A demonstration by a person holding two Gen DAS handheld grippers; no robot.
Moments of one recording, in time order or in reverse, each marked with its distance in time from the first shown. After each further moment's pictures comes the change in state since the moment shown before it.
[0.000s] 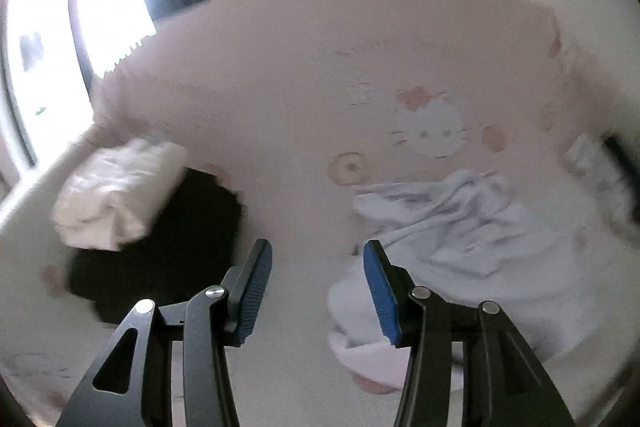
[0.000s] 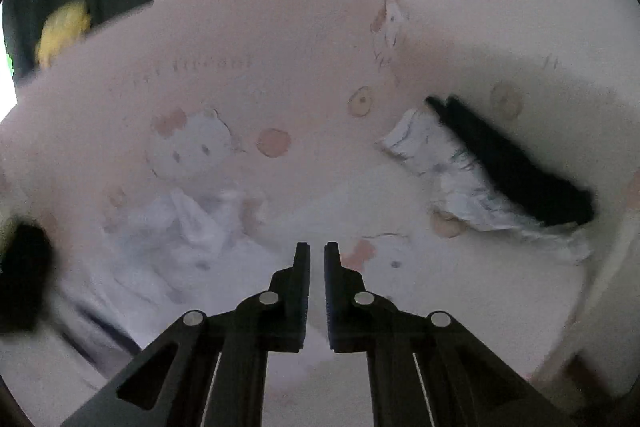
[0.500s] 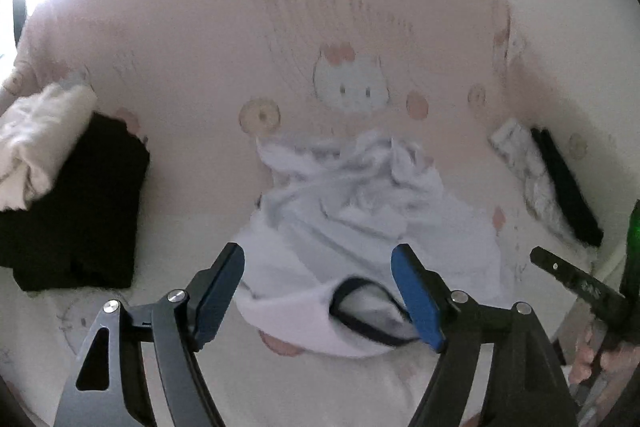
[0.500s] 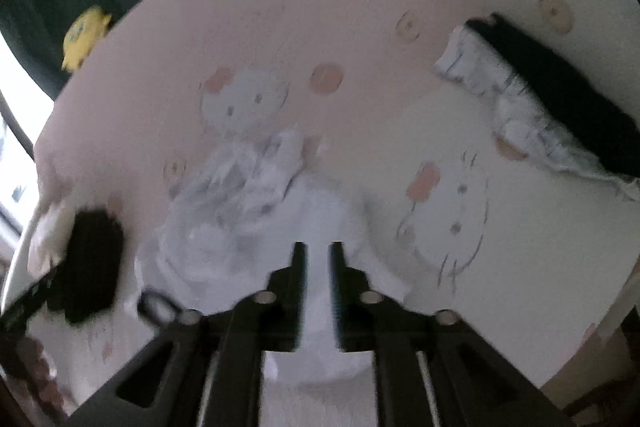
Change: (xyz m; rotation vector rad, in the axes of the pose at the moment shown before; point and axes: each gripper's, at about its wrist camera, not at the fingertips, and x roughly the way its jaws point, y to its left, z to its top) left arm 0.019 -0.024 -0.008 -0.011 0.209 -0.288; right arm 0.010 0.002 -0.032 0.003 0.277 0.200
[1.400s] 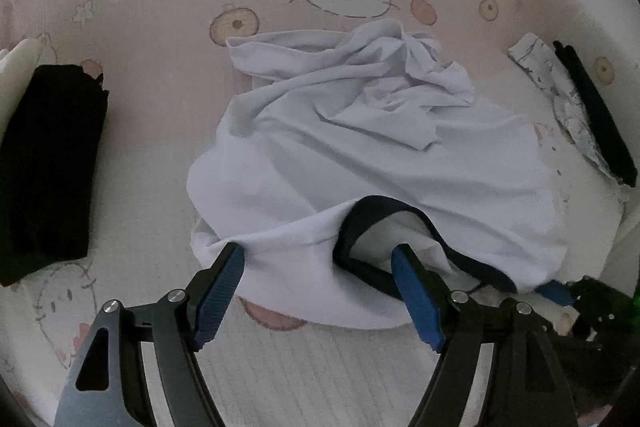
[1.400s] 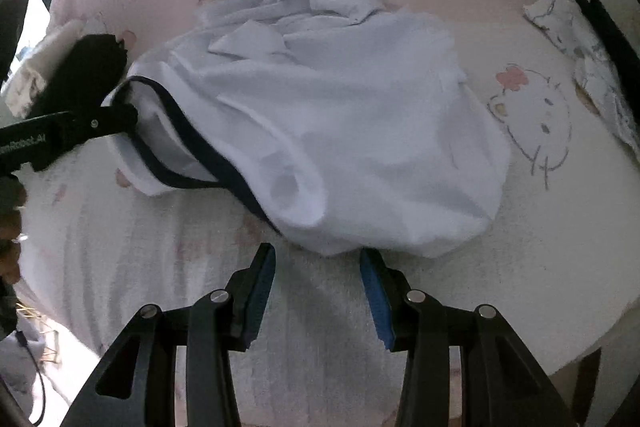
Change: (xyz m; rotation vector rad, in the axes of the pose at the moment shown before) left arm 0.068 -0.012 -0.046 0.080 0.205 0.034; right arm 0.056 0.048 -0.087 -0.327 0.236 -0.061
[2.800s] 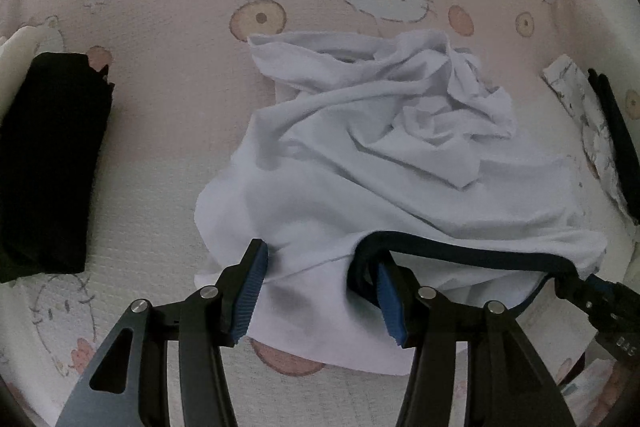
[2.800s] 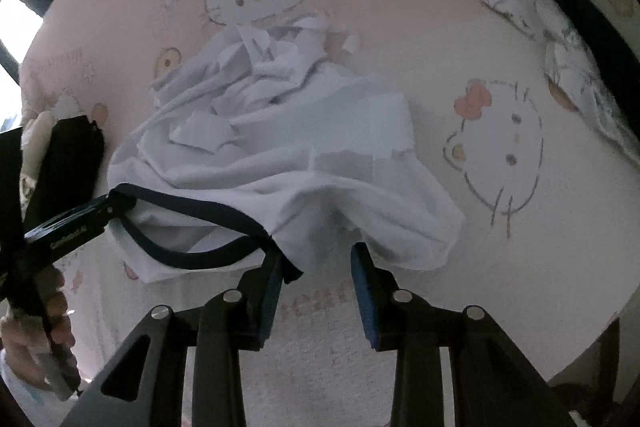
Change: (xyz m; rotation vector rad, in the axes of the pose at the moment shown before) left arm 0.029 0.017 0.027 -0.086 0.029 0.034; right arm -0.014 -0.046 0.048 0.260 0.029 0.014
